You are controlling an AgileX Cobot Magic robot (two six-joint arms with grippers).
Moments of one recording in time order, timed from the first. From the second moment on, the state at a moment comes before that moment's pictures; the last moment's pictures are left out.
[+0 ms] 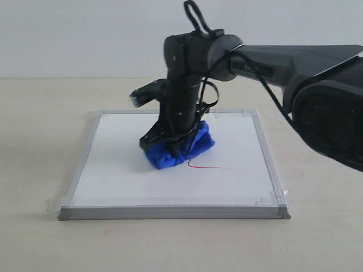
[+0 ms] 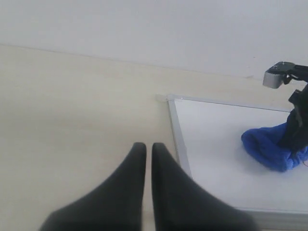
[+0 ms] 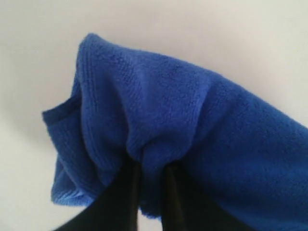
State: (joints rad) left arm 0.02 0.00 0.00 -0.18 0.30 0.04; right arm 0.52 2.43 -2.03 0.10 1.15 -0.23
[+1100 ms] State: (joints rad) left arm 0.02 0.00 0.00 -0.18 0.30 0.04; right arm 0.41 2.38 -1.94 0.26 0.89 -0.15
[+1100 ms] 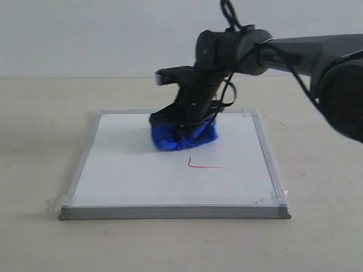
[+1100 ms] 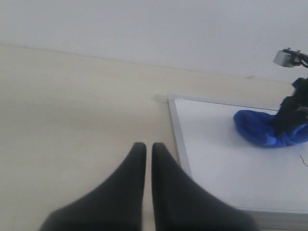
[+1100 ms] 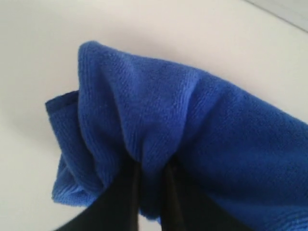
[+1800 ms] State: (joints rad) left arm 0.02 0.00 0.00 -0.18 0.30 0.04; right arm 0.42 2.33 -1.82 -0.01 0.97 -0.07
